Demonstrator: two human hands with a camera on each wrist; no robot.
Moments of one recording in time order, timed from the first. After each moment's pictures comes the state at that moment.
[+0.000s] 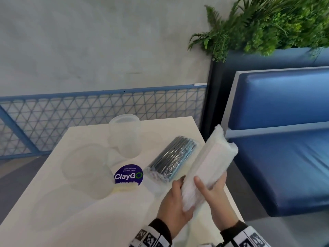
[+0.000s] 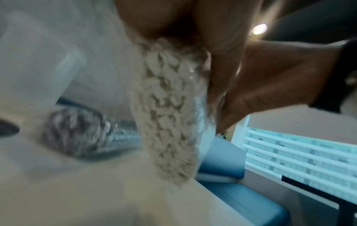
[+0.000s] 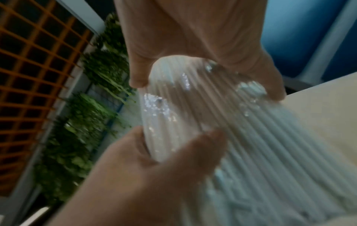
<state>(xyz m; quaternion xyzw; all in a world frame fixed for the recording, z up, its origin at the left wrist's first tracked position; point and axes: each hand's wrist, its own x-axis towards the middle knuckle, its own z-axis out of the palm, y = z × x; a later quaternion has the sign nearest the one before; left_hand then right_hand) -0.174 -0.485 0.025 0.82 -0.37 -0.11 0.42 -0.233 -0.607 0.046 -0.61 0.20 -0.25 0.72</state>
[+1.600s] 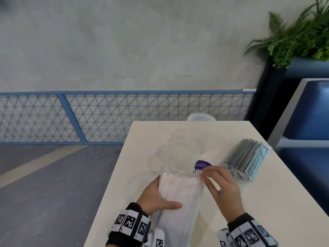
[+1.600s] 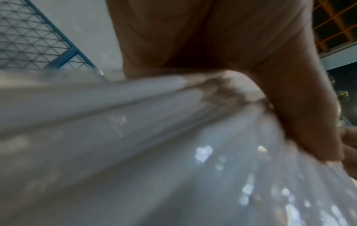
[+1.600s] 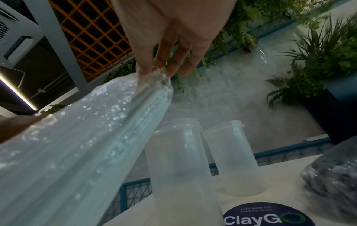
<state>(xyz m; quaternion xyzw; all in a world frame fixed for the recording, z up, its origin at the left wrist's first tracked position) -0.039 -0.169 0.040 0.78 -0.20 -0.25 0.54 -0.131 -0.374 0.055 -0.87 -0.02 -0.39 0.31</state>
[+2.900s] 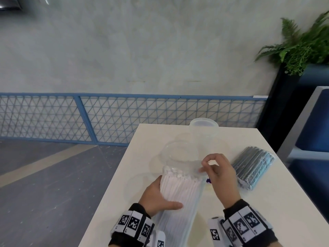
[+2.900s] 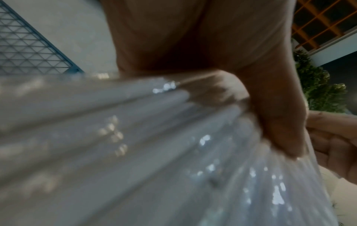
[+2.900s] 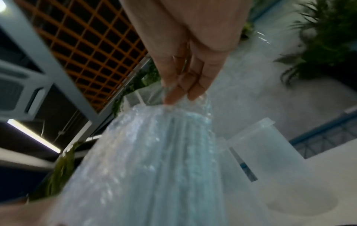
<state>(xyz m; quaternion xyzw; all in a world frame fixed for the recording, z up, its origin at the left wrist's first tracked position) -0.055 -0.189 0.043 0.81 -0.17 -0.19 0.53 -0.108 -0.392 0.088 -0.79 0.03 -0.30 0.53</state>
